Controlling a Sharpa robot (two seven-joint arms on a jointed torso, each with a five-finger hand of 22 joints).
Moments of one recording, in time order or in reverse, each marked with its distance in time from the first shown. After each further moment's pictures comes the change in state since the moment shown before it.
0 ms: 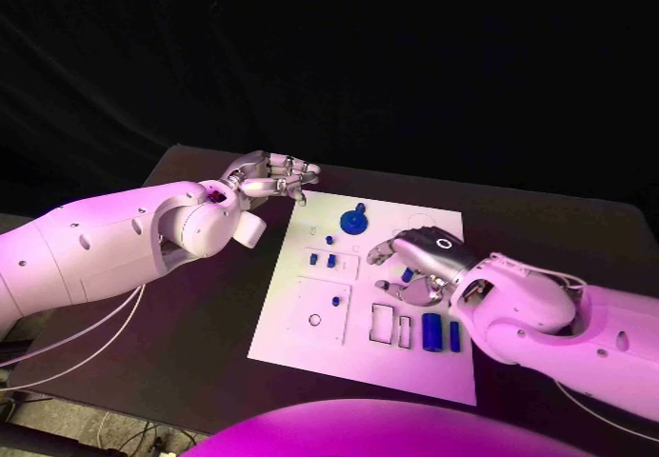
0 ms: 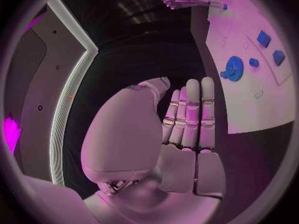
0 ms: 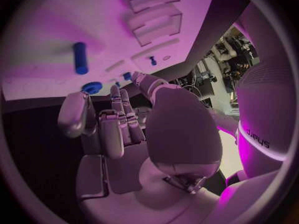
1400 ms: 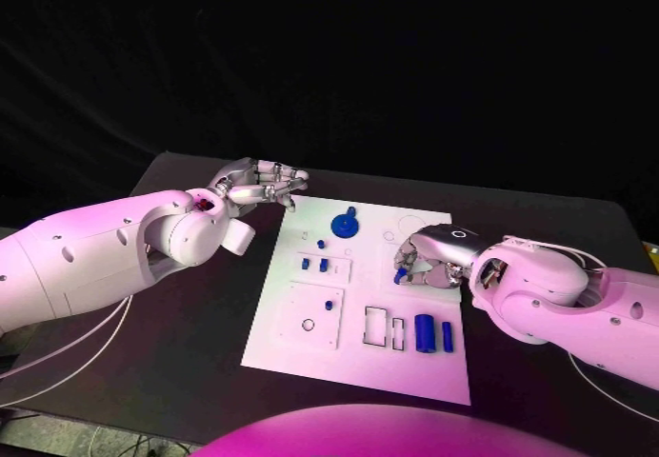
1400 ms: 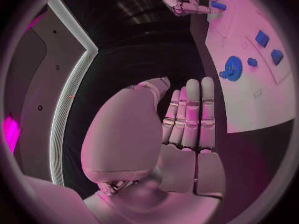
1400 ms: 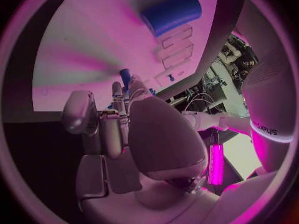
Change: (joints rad) left arm 0.000 -0.006 -0.003 0.000 0.000 0.005 0.000; left_hand 0.000 0.000 0.000 0.000 0.000 0.000 0.000 0.000 0.000 0.000 0.000 0.000 0.000 0.000 0.000 0.000 0.000 0.000 0.000 0.000 -0.004 0.000; right arm 0.043 -0.049 -0.003 -0.061 0.096 0.184 -0.008; right_hand 0.282 0.239 -0.467 0.172 -0.081 0.070 -0.019 -0.005 -0.013 0.056 -0.024 0.115 -0.003 -0.003 -0.011 -0.006 -0.001 0.031 0.013 -0.016 -0.050 0.001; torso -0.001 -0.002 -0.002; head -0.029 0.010
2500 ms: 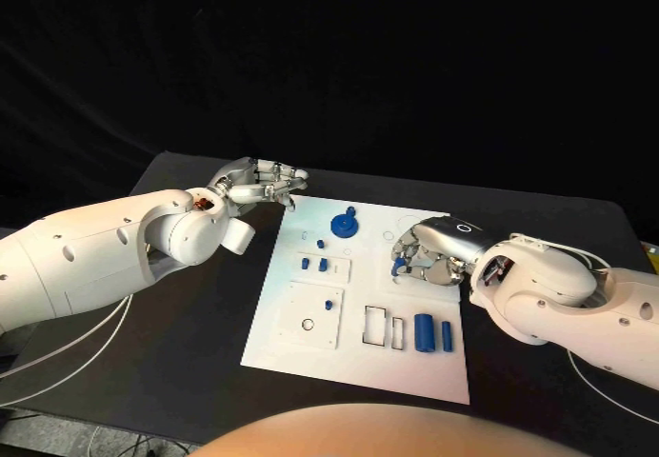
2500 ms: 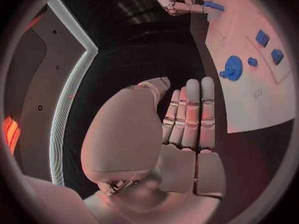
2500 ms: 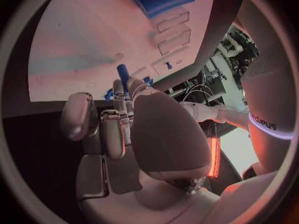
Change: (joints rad) left arm 0.000 0.004 0.000 -0.006 0.000 0.000 -0.002; left_hand 0.000 0.000 -0.003 -0.003 0.000 0.000 0.000 0.000 0.000 0.000 0.000 0.000 0.000 0.000 0.000 0.000 0.000 0.000 0.000 0.000 0.000 -0.002; right arm 0.009 -0.019 0.003 0.039 0.026 -0.095 -0.001; right_hand -0.037 -0.061 0.276 -0.002 -0.012 0.053 -0.011 0.016 -0.011 0.121 -0.014 -0.108 0.002 0.003 -0.011 0.008 0.000 -0.016 0.018 -0.011 0.055 0.000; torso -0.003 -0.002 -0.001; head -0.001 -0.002
